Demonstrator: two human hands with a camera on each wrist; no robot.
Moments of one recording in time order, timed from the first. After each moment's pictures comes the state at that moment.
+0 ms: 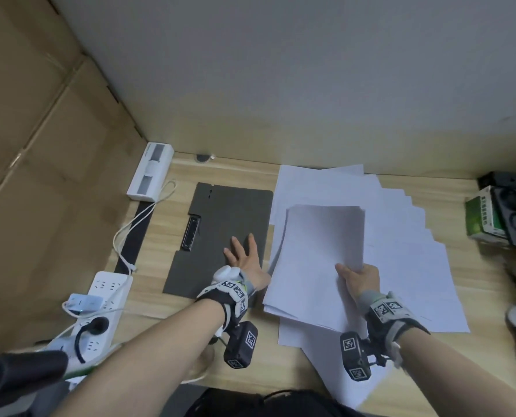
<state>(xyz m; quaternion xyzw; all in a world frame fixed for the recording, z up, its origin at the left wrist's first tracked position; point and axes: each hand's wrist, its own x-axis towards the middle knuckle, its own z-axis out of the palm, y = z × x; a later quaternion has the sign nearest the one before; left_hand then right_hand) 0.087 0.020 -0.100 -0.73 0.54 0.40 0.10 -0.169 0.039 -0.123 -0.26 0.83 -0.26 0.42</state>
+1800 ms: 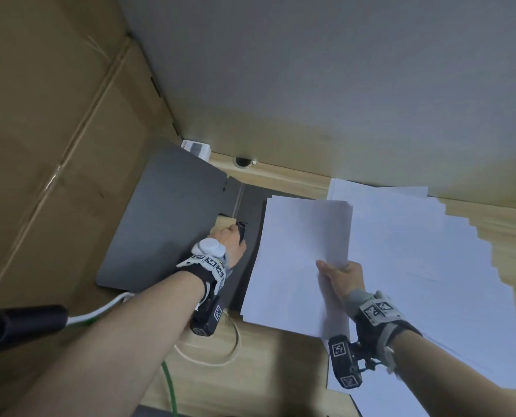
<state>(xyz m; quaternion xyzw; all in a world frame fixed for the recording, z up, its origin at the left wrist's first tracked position) 0.257 -0.088 -0.116 -0.70 0.67 0.17 0.17 -0.010 -0.042 -0.118 -0.28 0.78 -0.23 0.50</state>
